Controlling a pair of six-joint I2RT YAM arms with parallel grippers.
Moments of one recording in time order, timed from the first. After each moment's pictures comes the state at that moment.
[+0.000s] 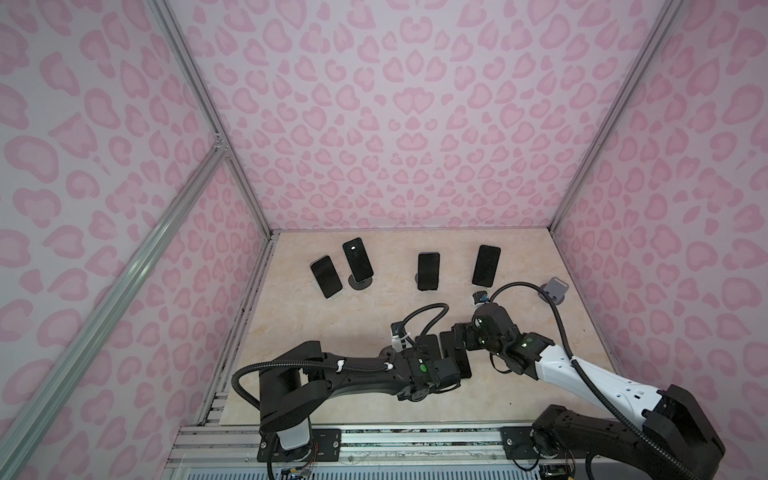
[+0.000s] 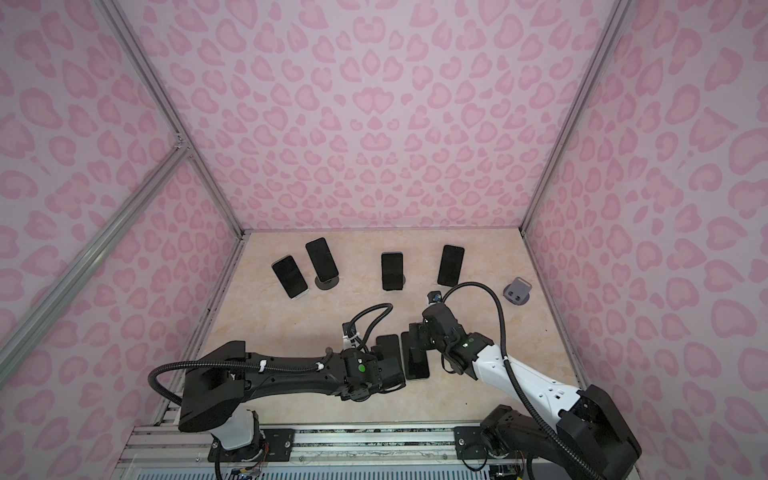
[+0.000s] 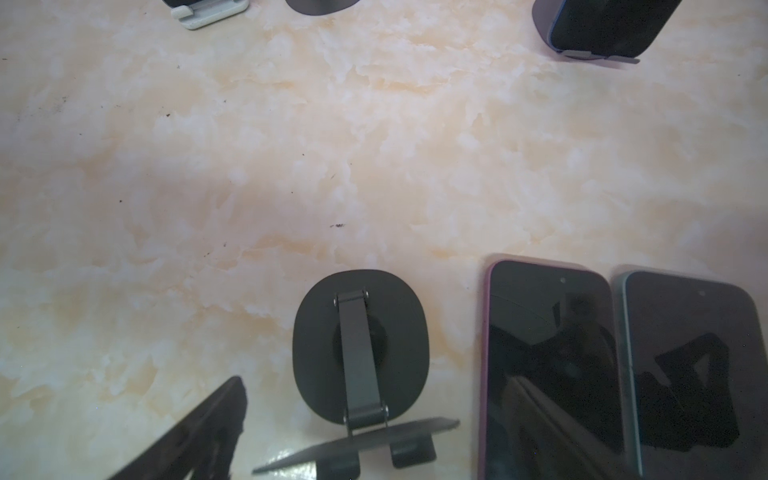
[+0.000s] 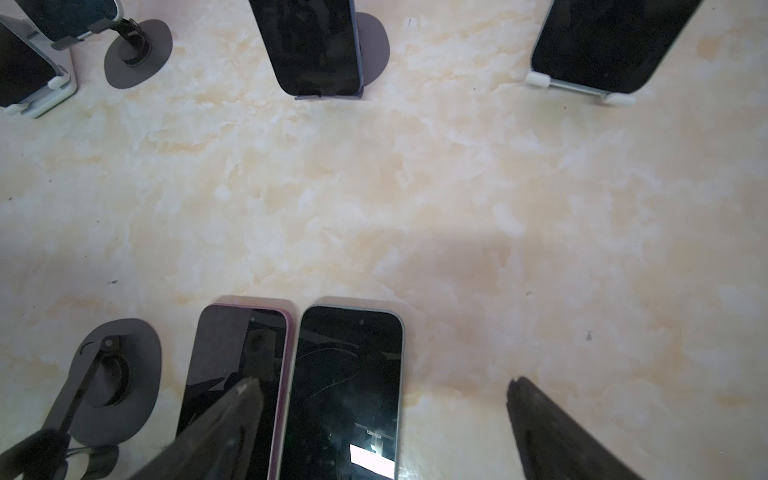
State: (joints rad) left arm -1.29 1.72 1.07 -0.86 -0.79 -1.51; right arm 0.63 1.14 0.59 -0.28 0.18 0.46
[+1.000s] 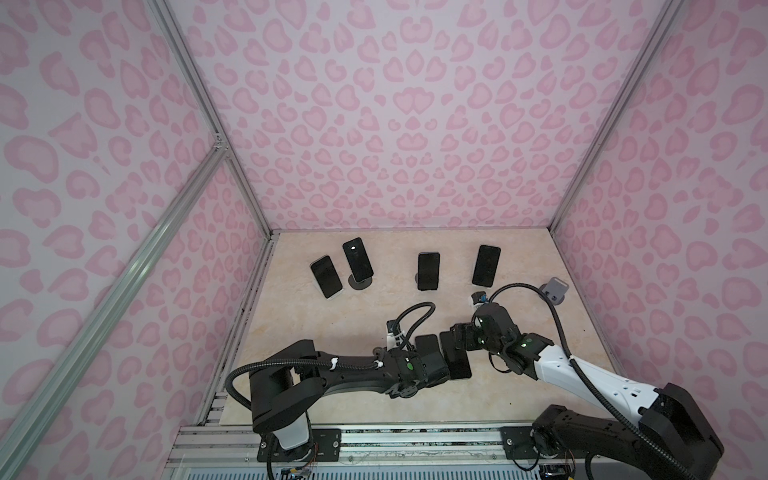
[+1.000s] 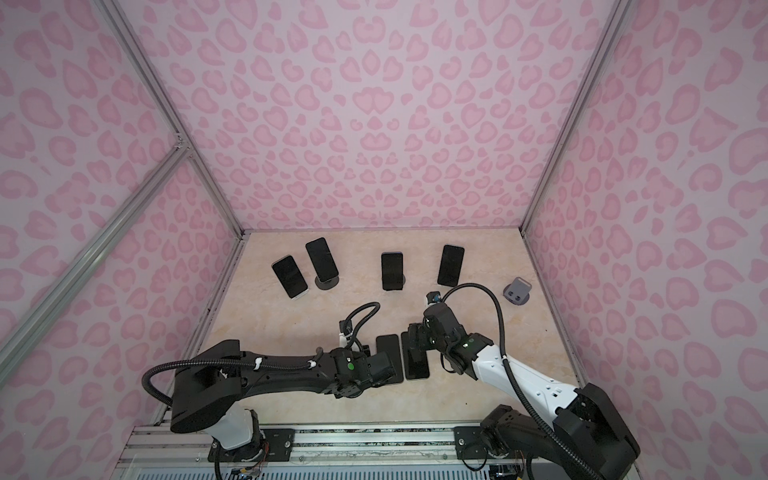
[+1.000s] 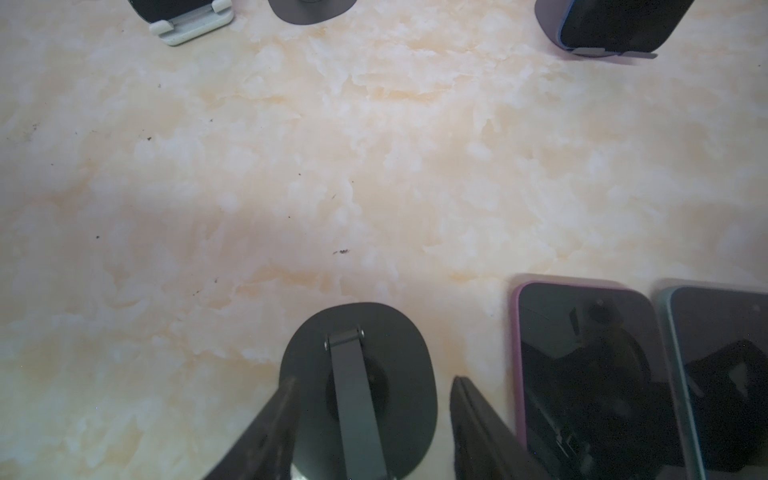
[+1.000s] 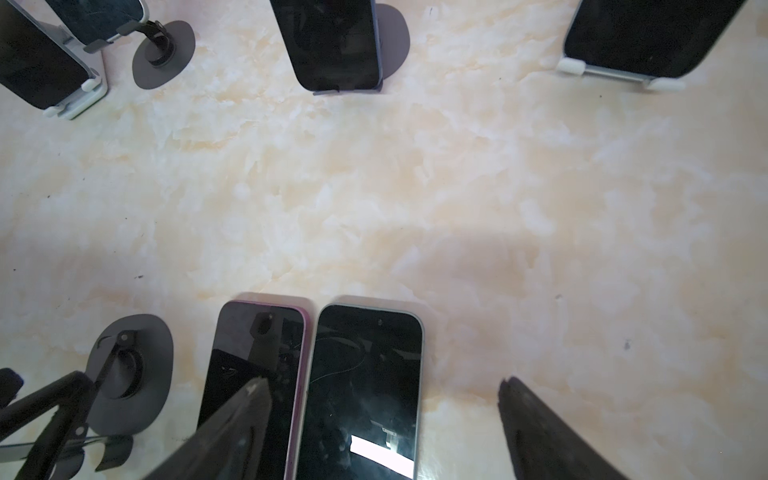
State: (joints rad) left arm -1.23 1.67 0.93 -0.66 -0.80 -1.34; right arm 0.62 1.15 0.57 -0.23 0.12 0.46
